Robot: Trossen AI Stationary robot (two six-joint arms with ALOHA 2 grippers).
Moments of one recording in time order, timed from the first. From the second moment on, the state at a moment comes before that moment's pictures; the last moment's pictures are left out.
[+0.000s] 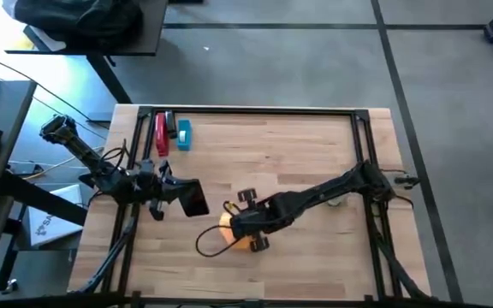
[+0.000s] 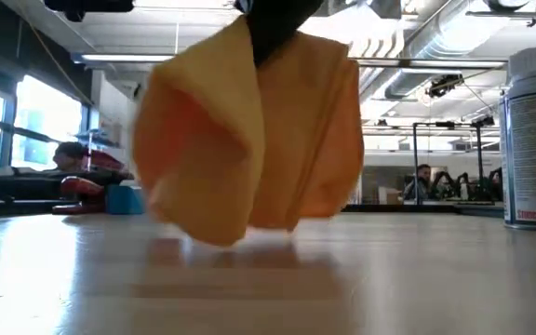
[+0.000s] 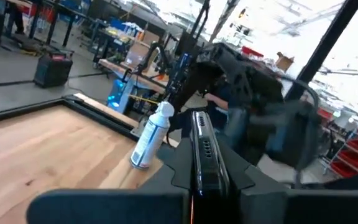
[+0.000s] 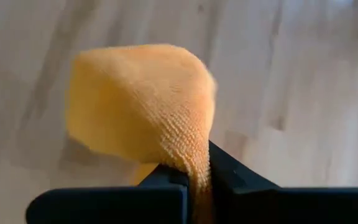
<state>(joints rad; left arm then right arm) -0.70 0.73 0.47 0.40 -0.84 -0.36 0.32 2.12 1.95 -1.00 0.26 -0.05</state>
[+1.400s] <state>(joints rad) -0.32 0.78 0.47 -0.43 -0.42 -0.98 0.05 1.63 0.92 0.15 0.21 -0.09</state>
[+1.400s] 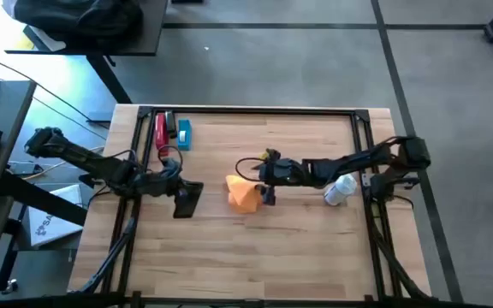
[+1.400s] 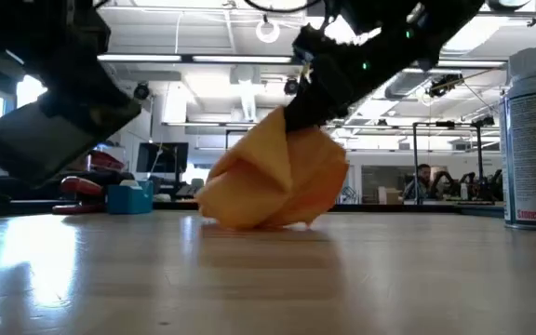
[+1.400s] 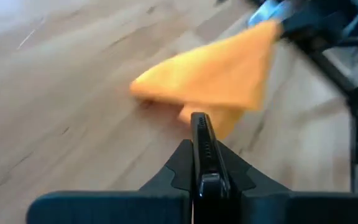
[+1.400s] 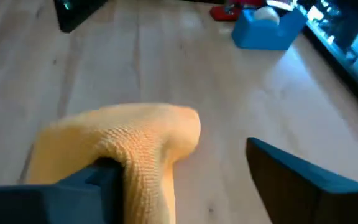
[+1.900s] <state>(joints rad) -0.18 0.76 0.47 -0.76 -0.22 -1.00 0.02 1.83 0.97 0.32 0.21 -0.12</state>
